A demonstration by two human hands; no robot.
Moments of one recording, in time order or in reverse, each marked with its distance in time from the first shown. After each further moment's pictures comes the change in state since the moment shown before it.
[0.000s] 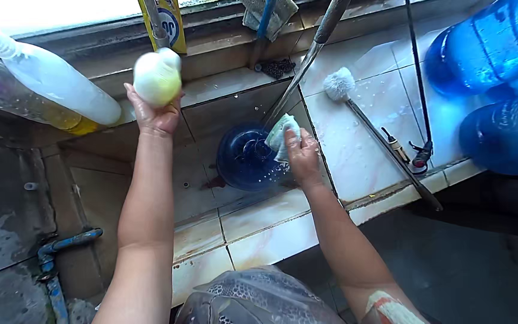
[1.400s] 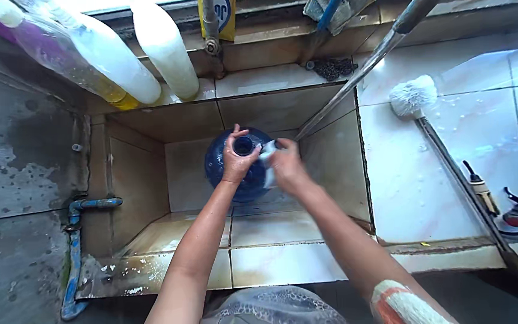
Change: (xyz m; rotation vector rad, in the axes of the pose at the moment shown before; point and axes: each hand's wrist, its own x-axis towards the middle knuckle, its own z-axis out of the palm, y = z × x) left_hand -0.079 -0.146 -0.094 1.168 -0.135 0.502; right_hand -0.005 0.049 0.068 -0.295 -0.557 -0.162
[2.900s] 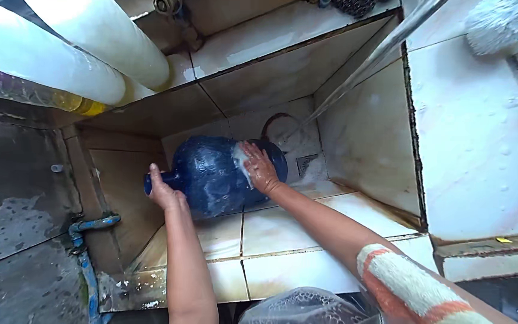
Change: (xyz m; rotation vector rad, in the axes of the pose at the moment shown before) left_hand -0.023 -0.047 -0.142 -0.103 0.959 -0.418; right_hand 0.034 0.057 0.158 0.154 -0.064 -0.052
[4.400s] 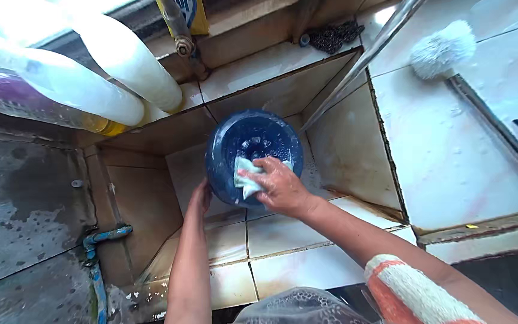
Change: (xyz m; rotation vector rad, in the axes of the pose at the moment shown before) left_hand 0.003 -0.043 -0.002 0.322 -0.740 -0.570; right_hand -0.039 -0.106 -0.120 -0.107 -0.008 -0.331
